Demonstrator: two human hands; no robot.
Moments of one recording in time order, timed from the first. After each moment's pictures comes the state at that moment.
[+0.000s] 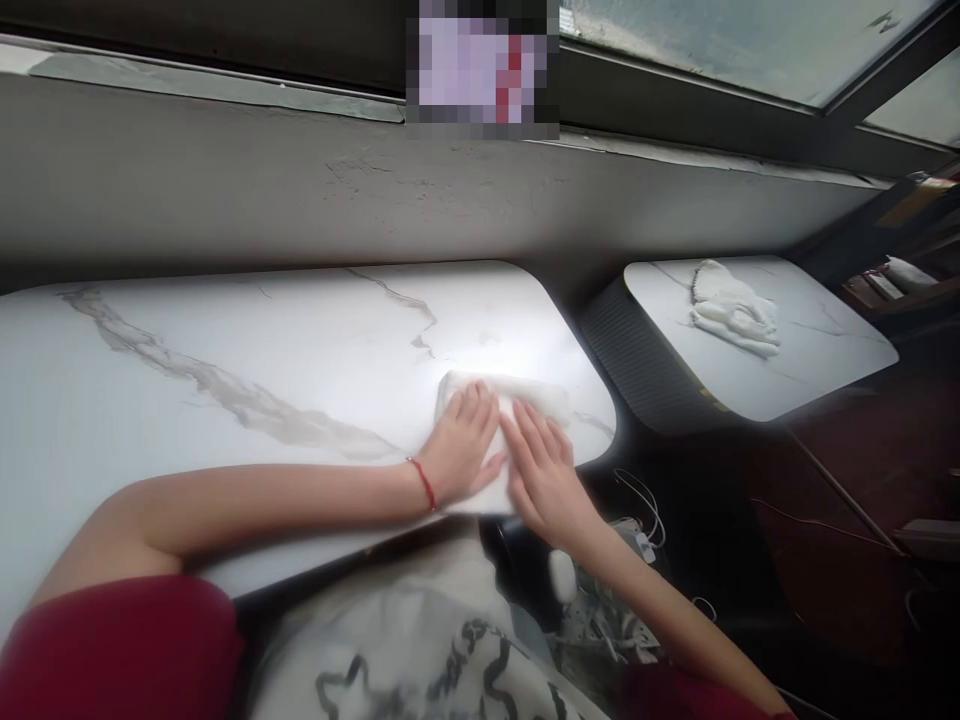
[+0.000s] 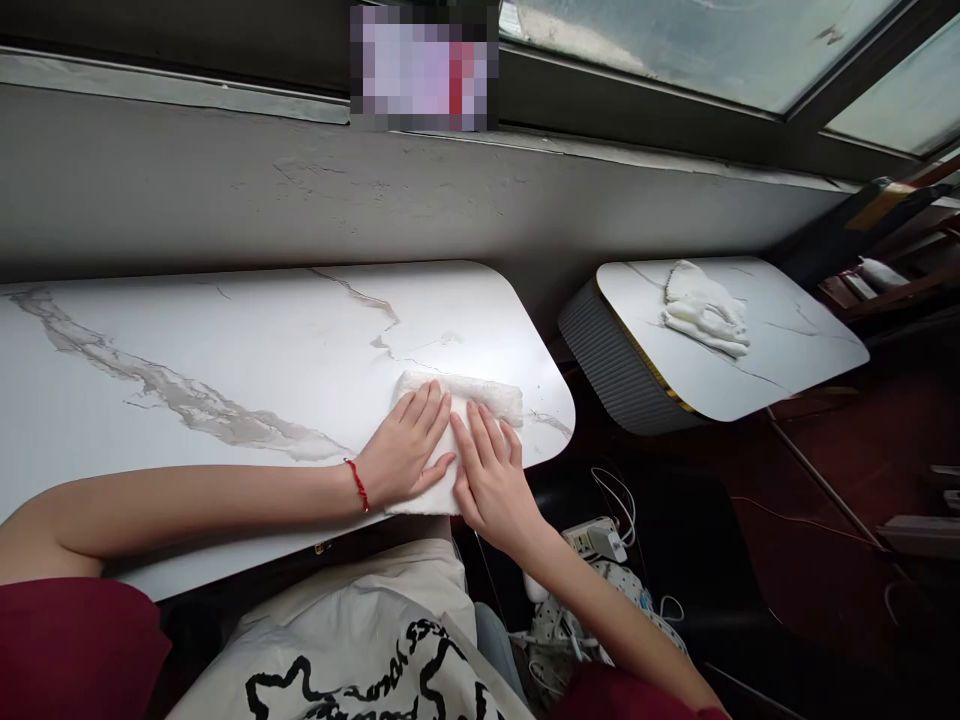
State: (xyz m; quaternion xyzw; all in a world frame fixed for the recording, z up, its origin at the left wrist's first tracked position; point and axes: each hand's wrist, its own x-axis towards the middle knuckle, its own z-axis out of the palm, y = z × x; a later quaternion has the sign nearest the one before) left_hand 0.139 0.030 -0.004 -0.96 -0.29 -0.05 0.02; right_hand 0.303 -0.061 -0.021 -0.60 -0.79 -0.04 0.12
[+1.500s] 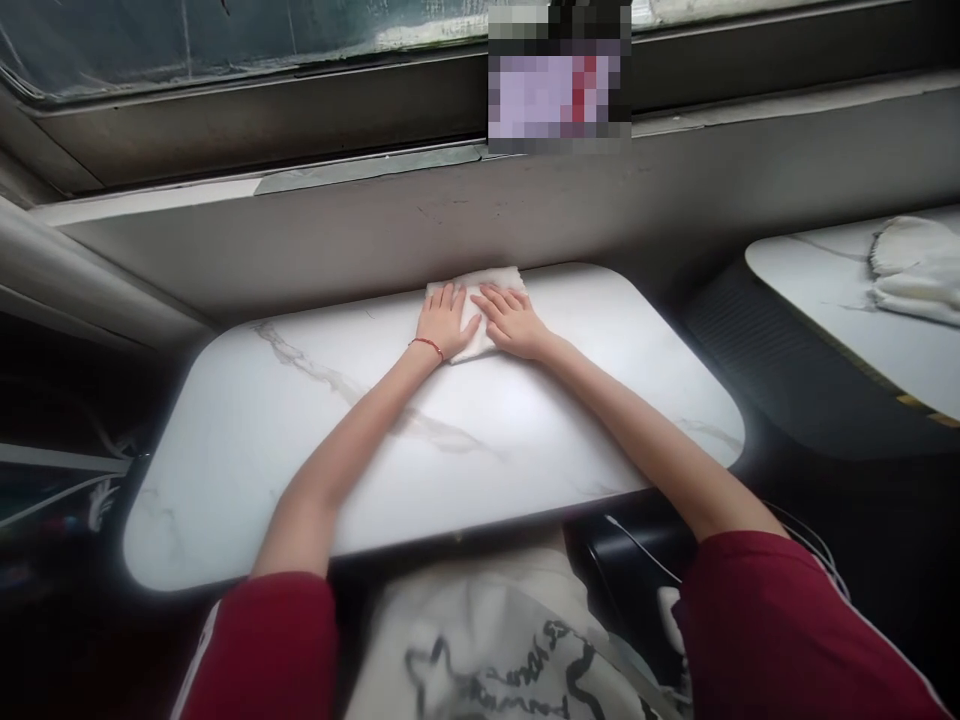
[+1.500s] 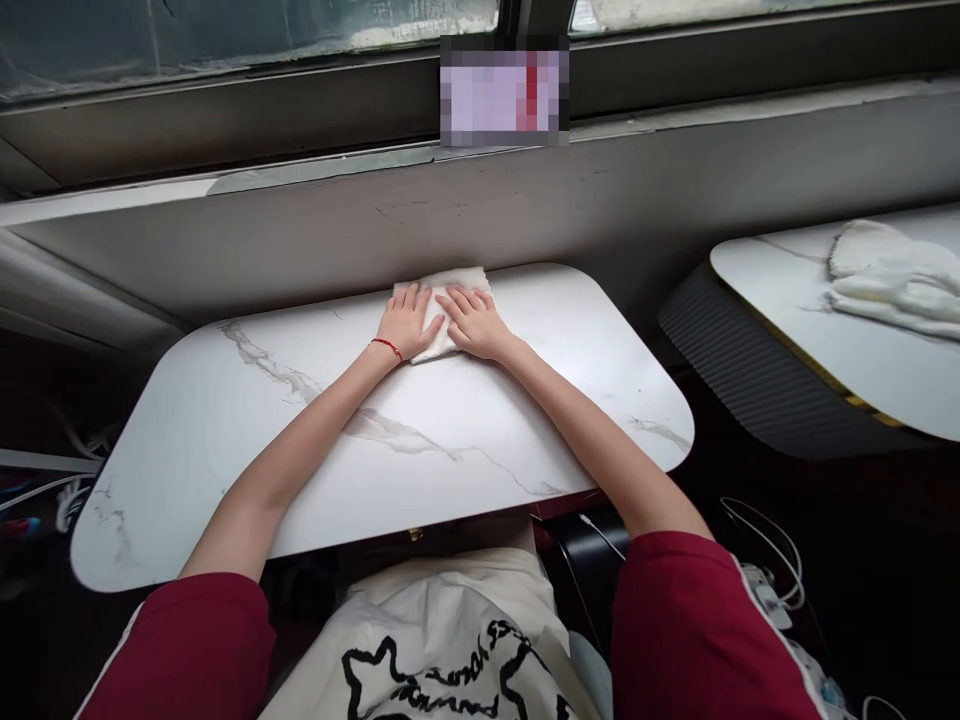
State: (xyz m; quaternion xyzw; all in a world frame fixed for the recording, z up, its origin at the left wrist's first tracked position) left_hand 0.066 0.219 -0.009 -0.85 -0.52 -0.09 0.03; right_hand 0.244 0.207 -0.039 -0.50 -0.85 -0.03 0.15
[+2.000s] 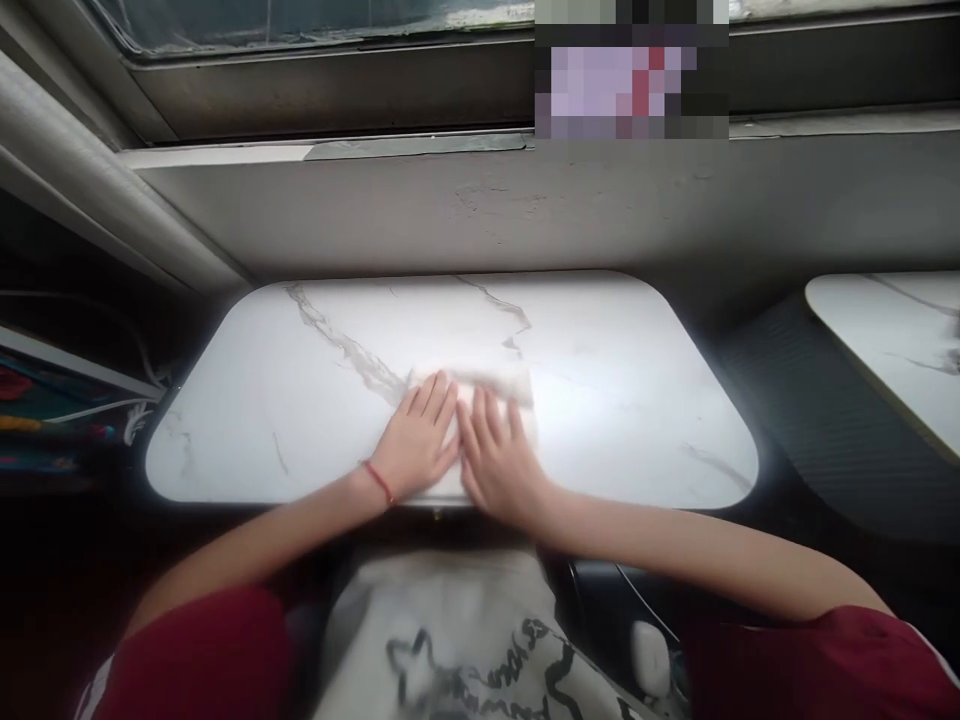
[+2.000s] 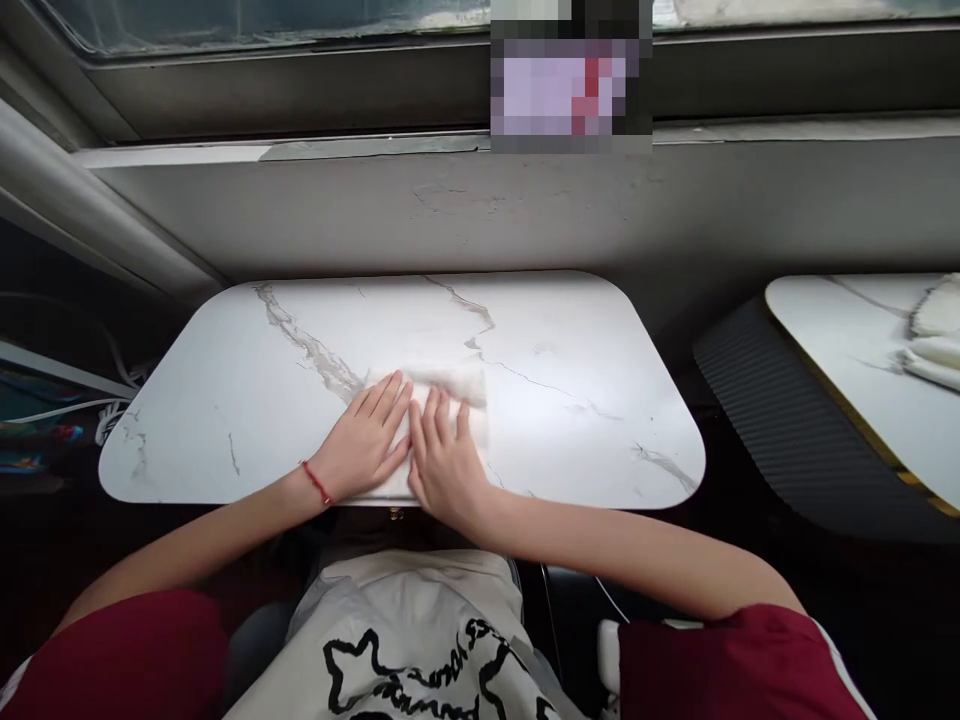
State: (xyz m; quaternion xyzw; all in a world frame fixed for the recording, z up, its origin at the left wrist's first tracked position) left_hand 0.013 0.006 0.003 -0.88 -0.46 -0.04 0.07; right_hand 0.190 -0.014 -0.020 -0.41 -0.89 -0.15 0.10
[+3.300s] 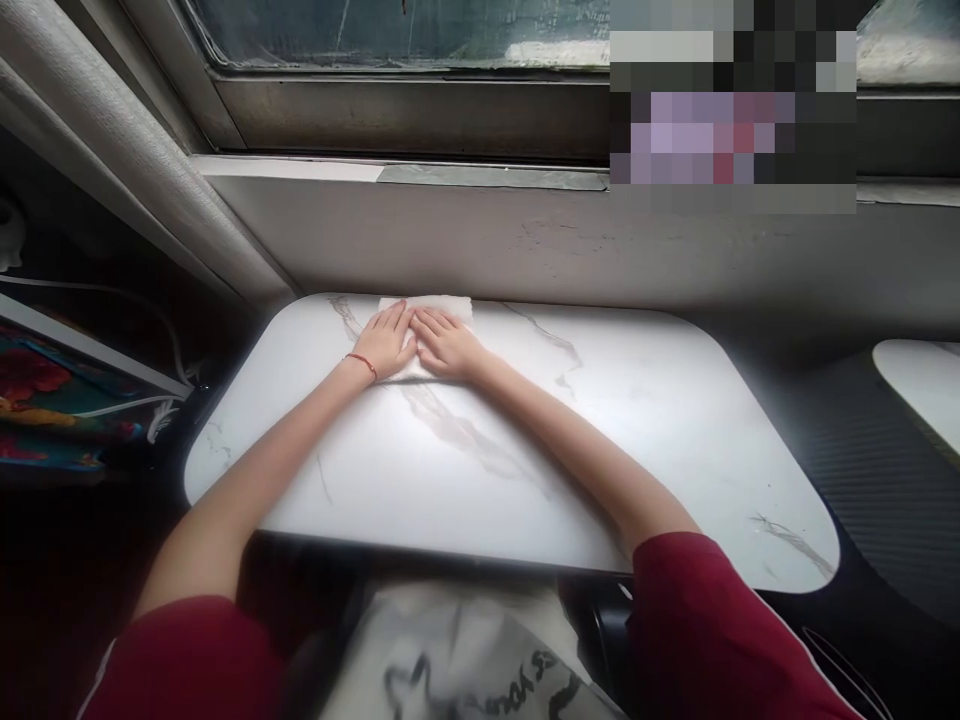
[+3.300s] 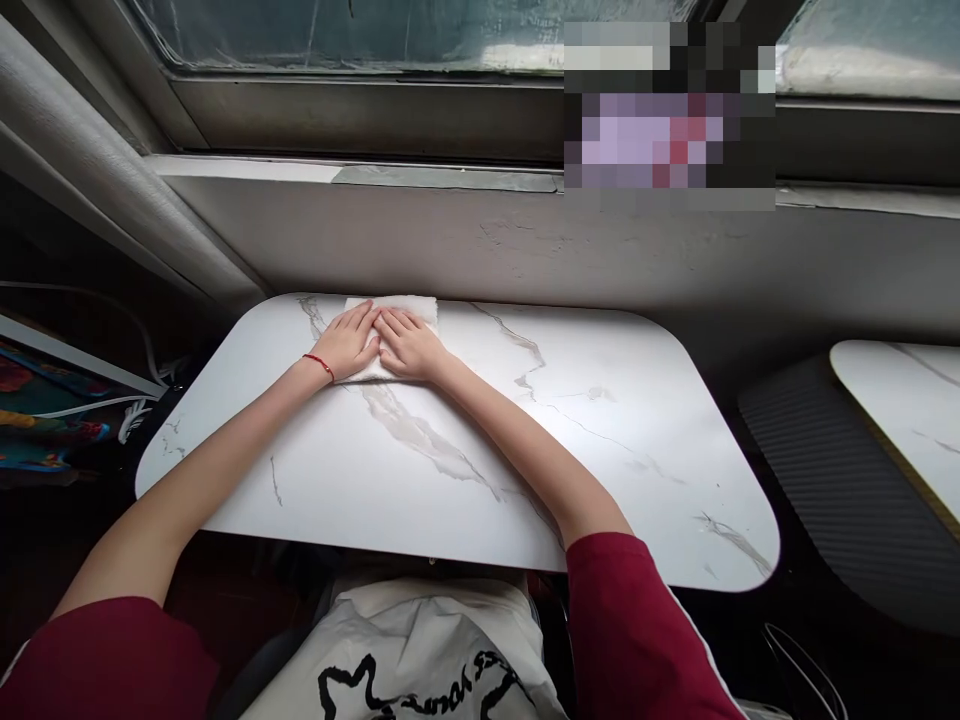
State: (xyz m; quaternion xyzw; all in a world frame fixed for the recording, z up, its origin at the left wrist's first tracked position) left_hand -0.128 0.178 0.001 -0.79 -0.60 -0.06 0.02; right_hand 0.047 0.216 -0.022 -0.29 -0.95 -0.02 0.14
